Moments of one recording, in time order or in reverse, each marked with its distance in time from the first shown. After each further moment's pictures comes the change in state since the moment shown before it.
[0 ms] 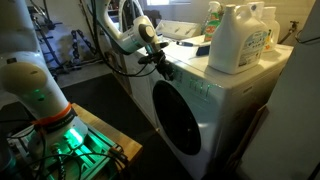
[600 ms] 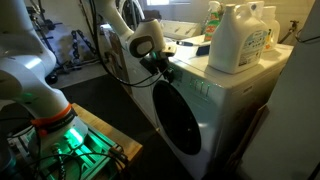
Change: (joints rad) arm -0.484 0.011 0.415 -0.108 0.756 0.276 -0.615
